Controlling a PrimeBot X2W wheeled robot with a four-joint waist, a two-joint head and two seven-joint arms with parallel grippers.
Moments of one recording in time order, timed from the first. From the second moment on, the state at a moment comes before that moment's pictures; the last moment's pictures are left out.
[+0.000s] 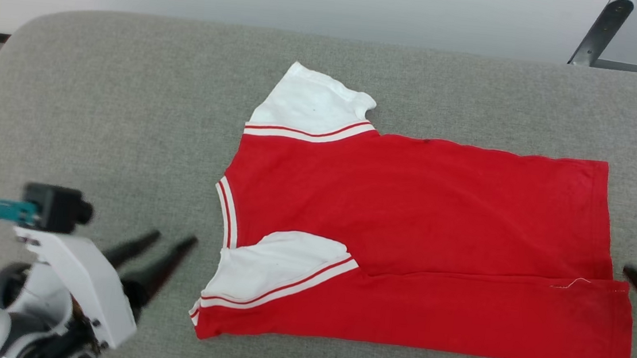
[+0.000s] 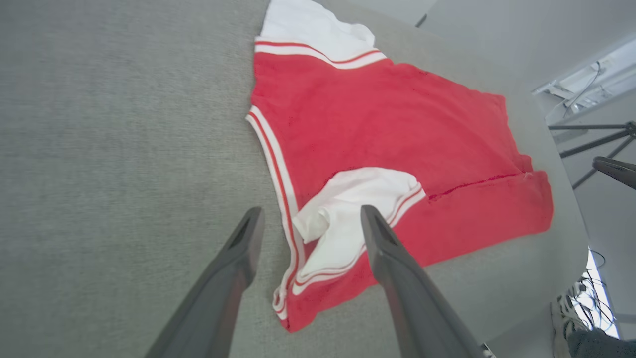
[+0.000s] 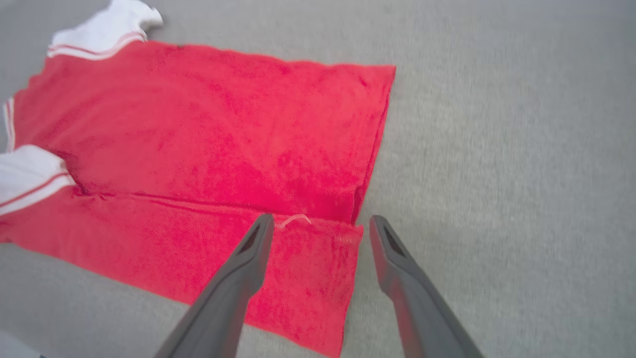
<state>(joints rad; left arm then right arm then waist) -0.18 0.71 -0.31 -0.24 -1.09 0.11 0.49 -0.09 -0.53 -0.12 -0.23 0.70 0.13 0.83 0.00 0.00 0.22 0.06</state>
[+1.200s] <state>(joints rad) -1.28 0.62 -0.54 0.75 -0.85 -0.13 0.63 -0.47 -0.27 0.05 -0.08 0.53 0.13 0.22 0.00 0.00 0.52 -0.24</state>
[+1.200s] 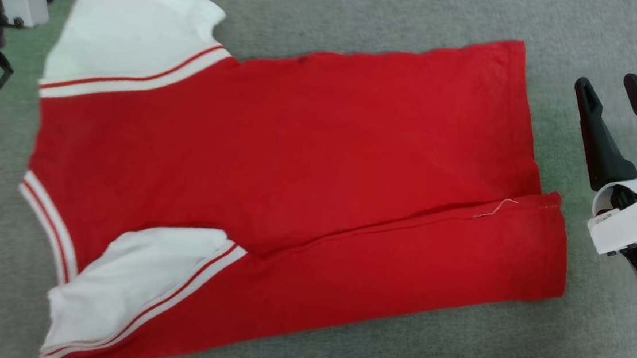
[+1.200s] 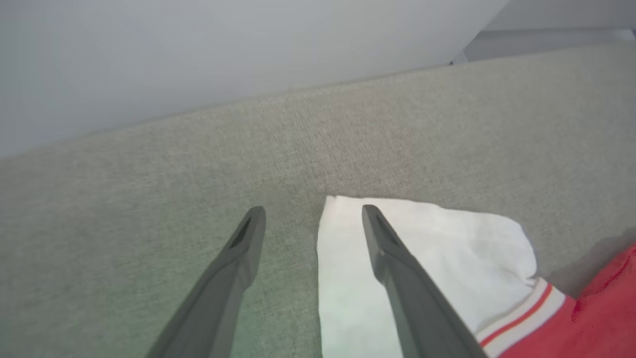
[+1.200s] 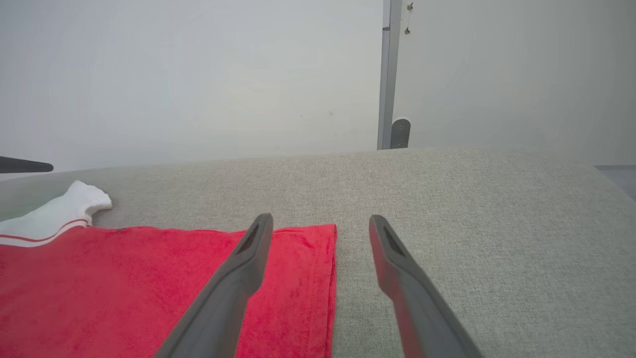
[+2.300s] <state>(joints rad) -1.40 0.66 -0.73 0.72 -1.10 -0.13 0.80 -0.96 -0.42 0.33 0.26 0.64 0.13 0.80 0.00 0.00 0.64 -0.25</state>
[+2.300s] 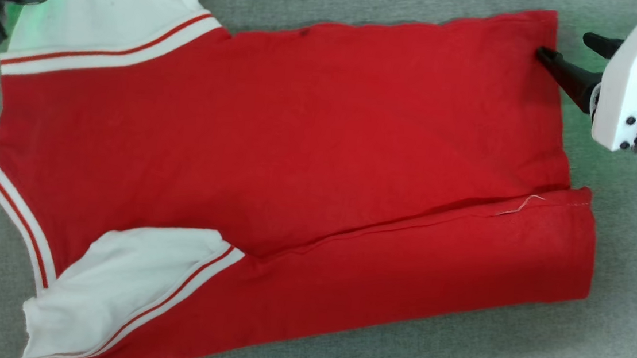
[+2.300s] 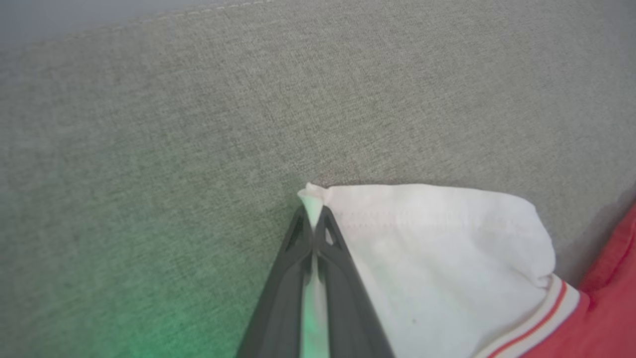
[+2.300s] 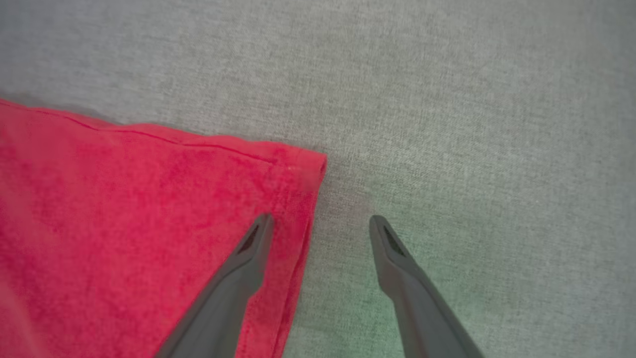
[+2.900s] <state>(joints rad) -1.39 0.61 -0.83 0.66 -1.20 -0.13 0.65 -1.03 -0.48 0.42 0.42 0.75 0.13 0.74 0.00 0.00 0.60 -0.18</state>
